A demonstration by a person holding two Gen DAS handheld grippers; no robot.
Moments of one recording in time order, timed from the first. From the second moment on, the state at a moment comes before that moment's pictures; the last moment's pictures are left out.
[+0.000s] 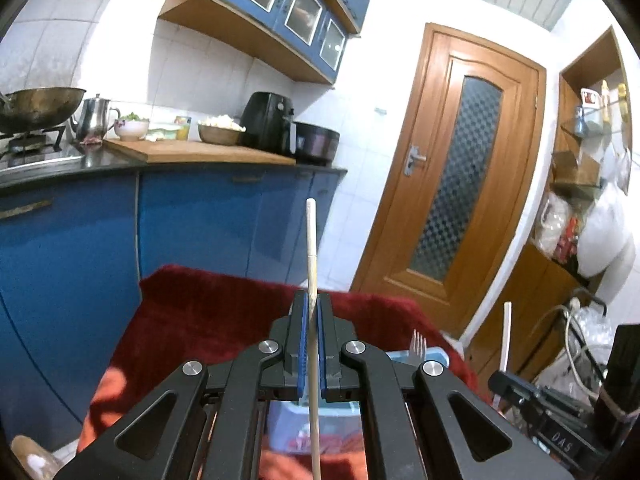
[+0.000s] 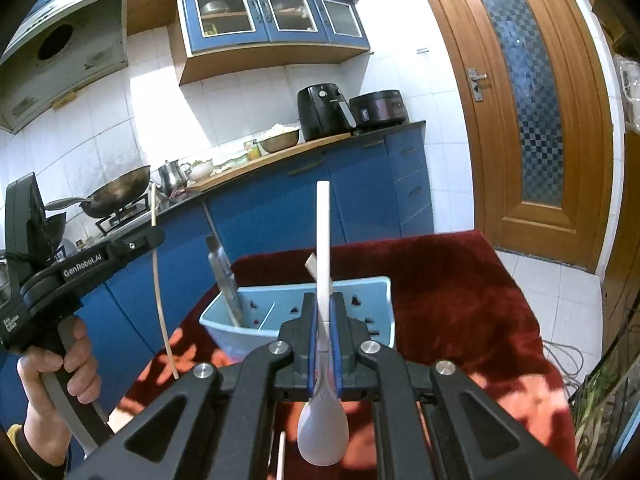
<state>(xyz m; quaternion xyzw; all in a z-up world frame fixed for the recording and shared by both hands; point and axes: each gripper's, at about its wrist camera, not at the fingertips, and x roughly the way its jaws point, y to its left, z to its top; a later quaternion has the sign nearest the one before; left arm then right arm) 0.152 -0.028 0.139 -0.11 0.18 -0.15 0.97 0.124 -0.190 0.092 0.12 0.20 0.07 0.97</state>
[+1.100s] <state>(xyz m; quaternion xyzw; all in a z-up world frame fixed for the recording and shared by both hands) 0.199 -0.055 0.107 -0.08 0.15 -0.13 0.98 0.186 -0.194 0.068 0.09 0.16 0.06 0.98</state>
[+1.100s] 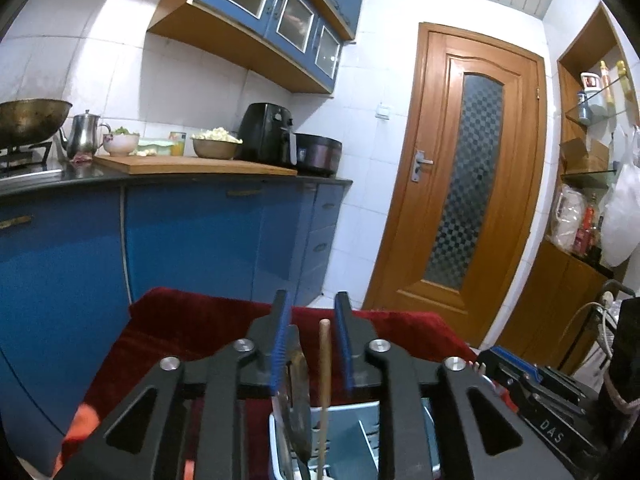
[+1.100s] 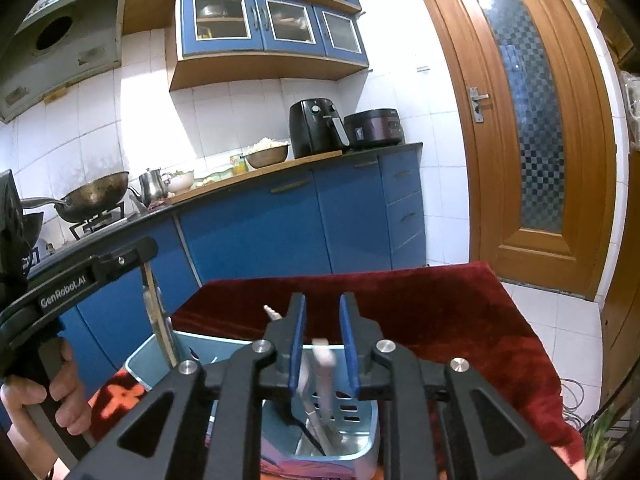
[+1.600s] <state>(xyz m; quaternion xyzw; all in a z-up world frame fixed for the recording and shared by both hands) 0.163 -0.039 0.117 -0.09 0.18 -0.15 0.97 0.141 -0.181 0.094 0.09 0.14 0.07 0.98</state>
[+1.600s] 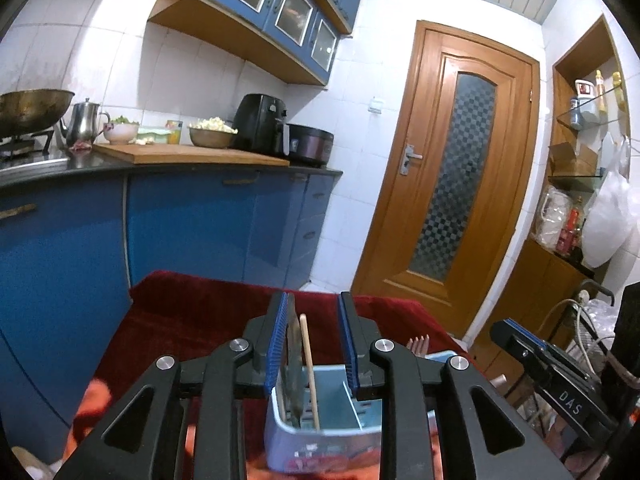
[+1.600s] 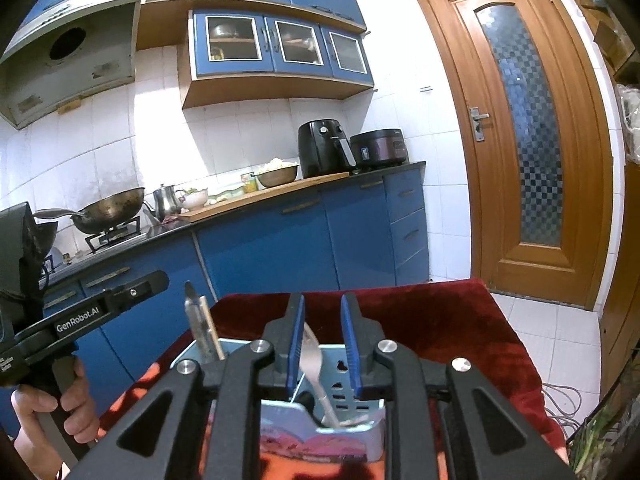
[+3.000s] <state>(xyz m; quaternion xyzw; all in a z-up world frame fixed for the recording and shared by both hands) 0.078 -0.011 0.041 -0.06 0.38 -0.14 0.91 0.059 -0.127 0.004 0.04 0.35 0.10 0.93</state>
